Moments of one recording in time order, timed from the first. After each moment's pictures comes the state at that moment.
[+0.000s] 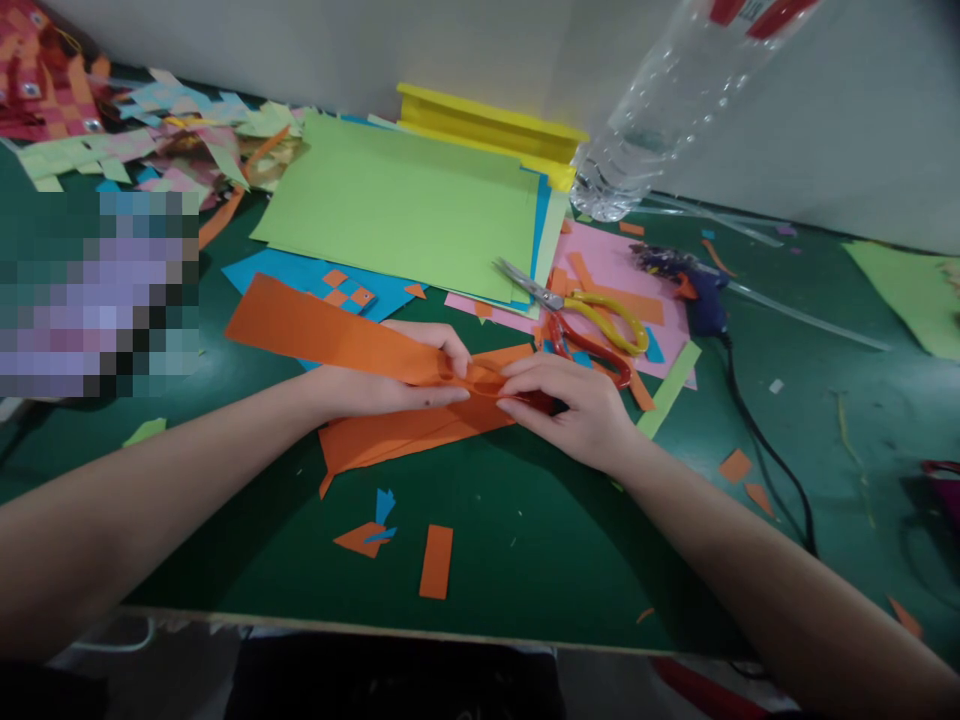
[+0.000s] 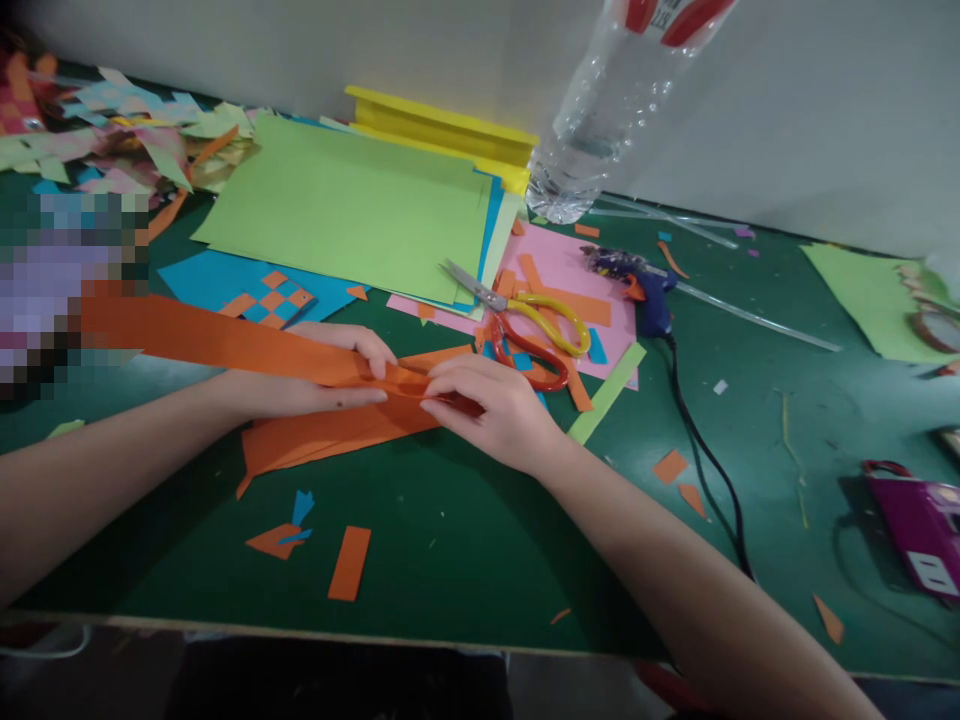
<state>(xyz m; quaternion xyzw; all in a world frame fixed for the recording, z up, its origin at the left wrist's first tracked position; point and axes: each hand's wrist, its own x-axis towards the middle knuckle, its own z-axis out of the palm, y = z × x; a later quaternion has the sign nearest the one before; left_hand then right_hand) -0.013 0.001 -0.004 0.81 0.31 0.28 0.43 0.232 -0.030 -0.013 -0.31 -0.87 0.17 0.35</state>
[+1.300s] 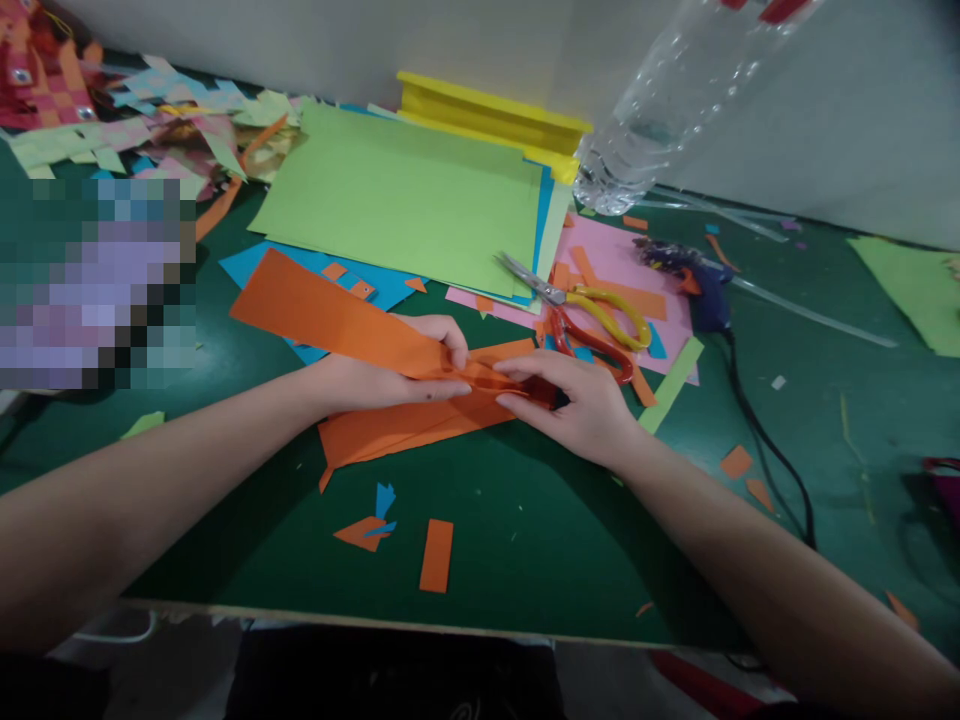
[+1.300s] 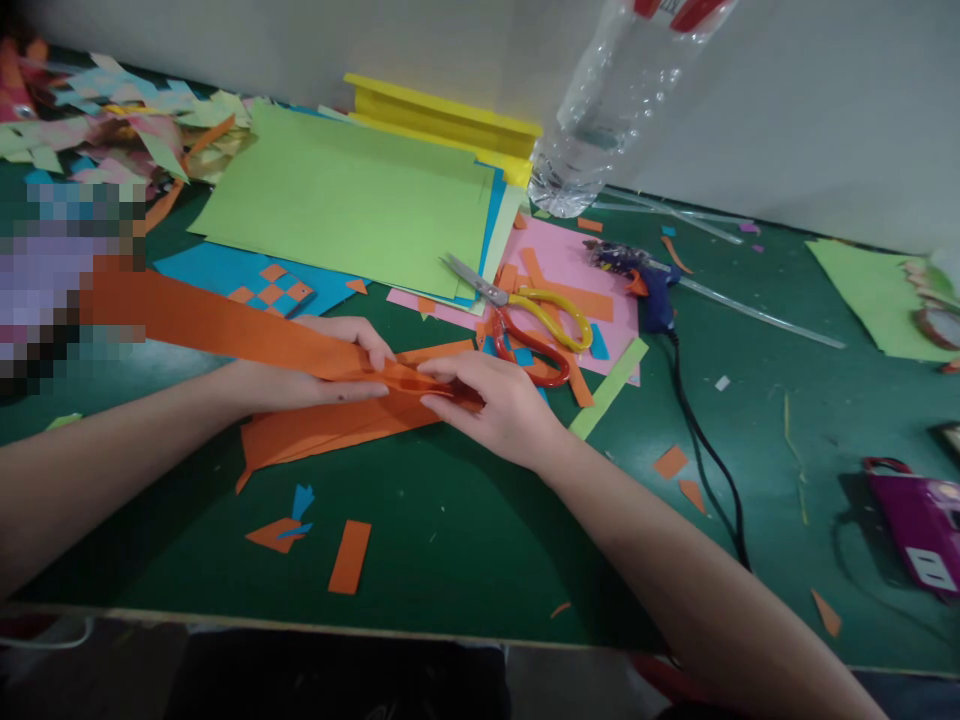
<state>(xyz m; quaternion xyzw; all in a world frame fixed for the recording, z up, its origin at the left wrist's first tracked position) -0.013 0.002 -0.004 0.80 0.31 0.27 0.44 0.234 -0.033 -0.015 -0.37 -0.86 0.18 0.31</state>
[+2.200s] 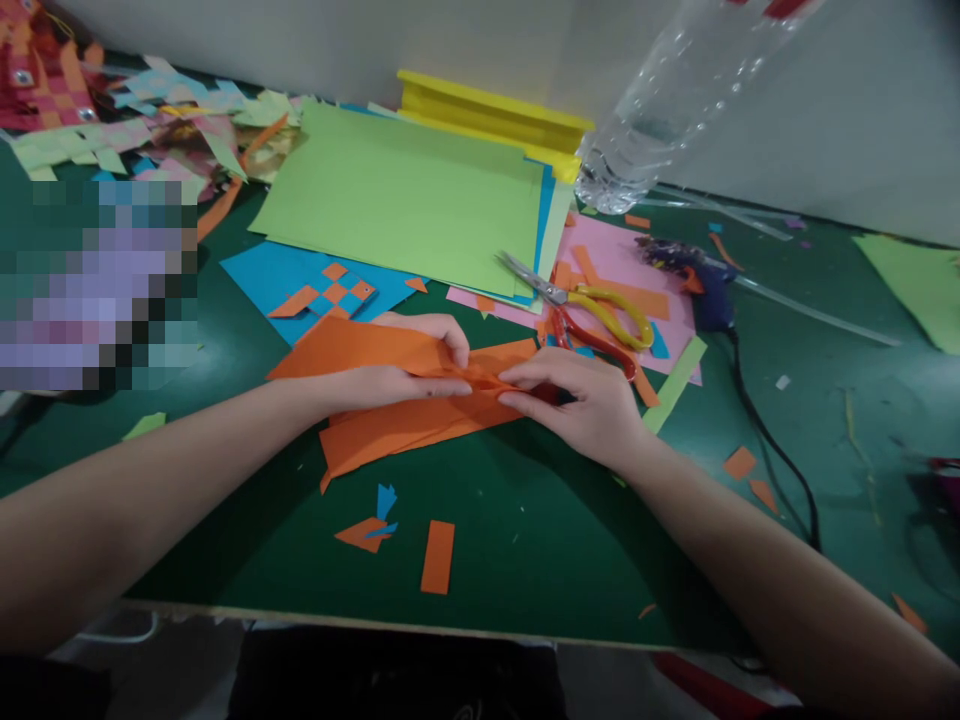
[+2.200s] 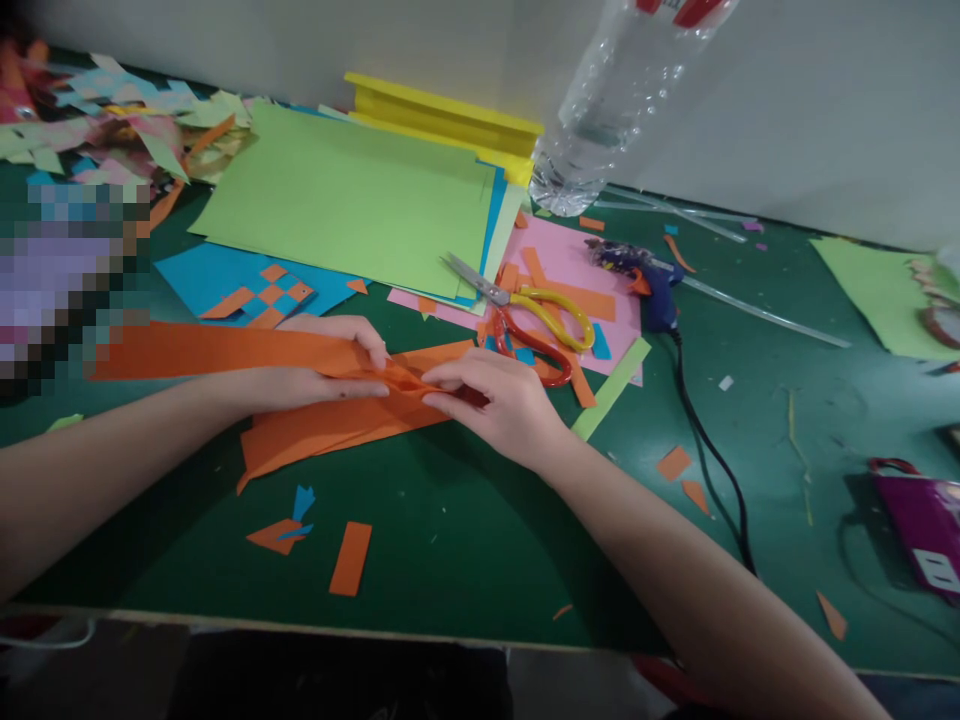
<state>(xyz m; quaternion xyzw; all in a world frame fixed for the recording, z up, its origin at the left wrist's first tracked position) -0.012 0.000 0.003 0.79 0.38 0.24 0.43 0.233 -0.031 -0.014 -0.35 -0.85 0.18 0.36</state>
